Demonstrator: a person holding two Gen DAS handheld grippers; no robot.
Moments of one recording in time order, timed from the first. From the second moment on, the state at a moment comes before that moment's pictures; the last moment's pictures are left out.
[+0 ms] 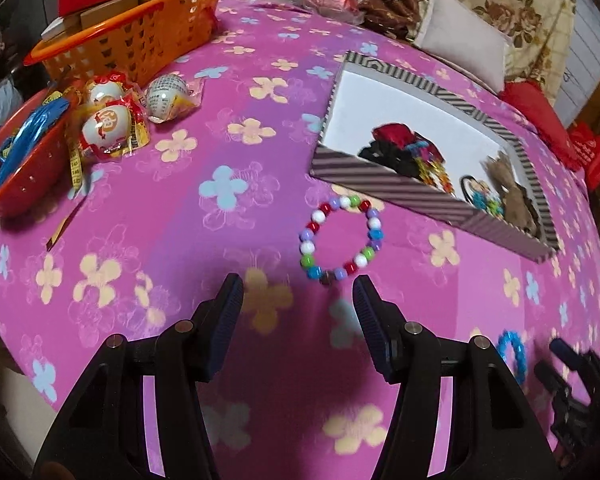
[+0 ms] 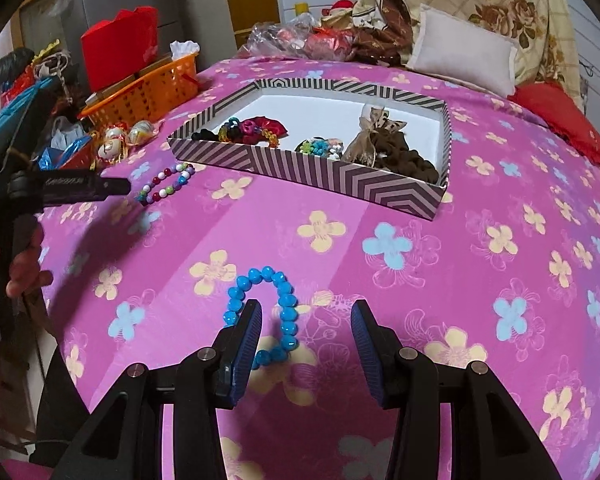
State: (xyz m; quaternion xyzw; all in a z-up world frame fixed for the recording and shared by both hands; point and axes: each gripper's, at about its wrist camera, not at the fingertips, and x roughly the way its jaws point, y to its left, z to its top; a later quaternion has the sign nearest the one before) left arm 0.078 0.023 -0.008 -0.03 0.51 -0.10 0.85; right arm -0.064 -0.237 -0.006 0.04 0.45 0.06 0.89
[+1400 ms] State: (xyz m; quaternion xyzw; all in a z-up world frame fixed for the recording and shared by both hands) left arm 0.080 -0.014 0.030 0.02 0.47 -0.17 0.87; right arm -0.055 -0.213 0.034 0.00 0.40 0.10 0.91
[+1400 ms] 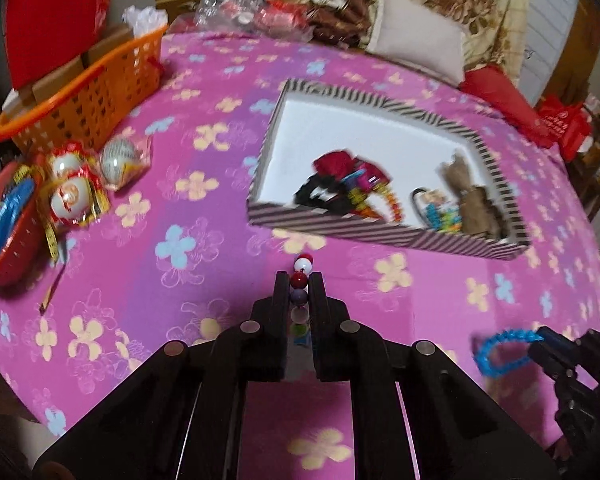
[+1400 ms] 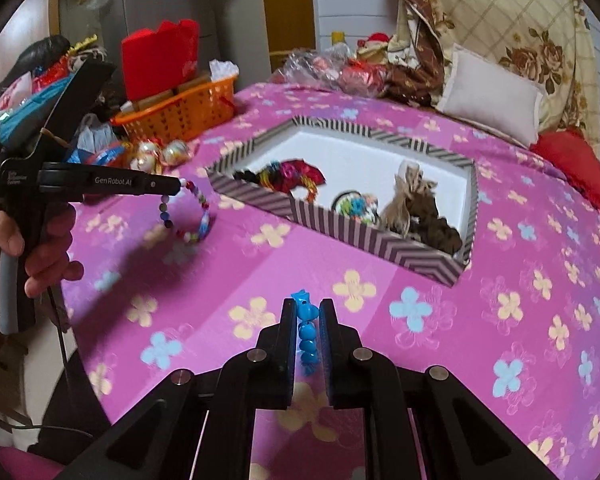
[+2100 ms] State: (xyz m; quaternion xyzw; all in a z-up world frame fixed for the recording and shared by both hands) left arm 0.086 -0.072 0.085 0.04 0.43 -0.20 0.88; right arm -0.009 -0.226 0.083 0.00 0.36 0.09 0.93
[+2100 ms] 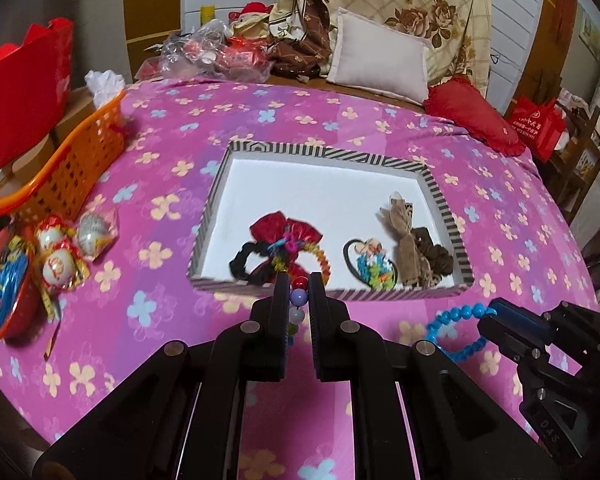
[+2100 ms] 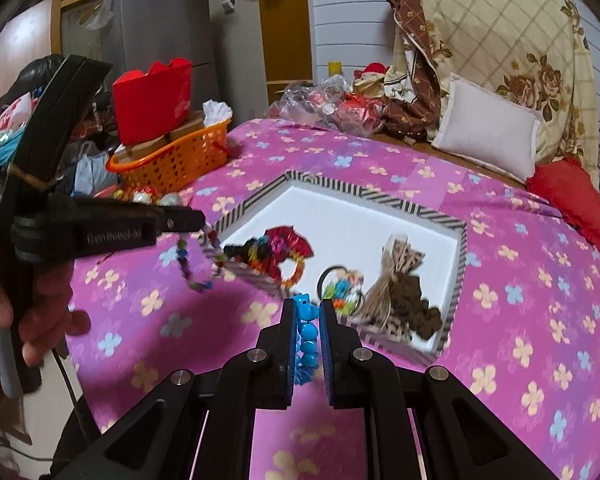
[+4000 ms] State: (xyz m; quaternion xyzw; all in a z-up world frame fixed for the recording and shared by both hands) left arm 0.081 -0.075 0.040 0.07 0.40 -0.08 0.91; right arm 0.004 -0.244 0.036 0.08 0.37 0.01 0.93
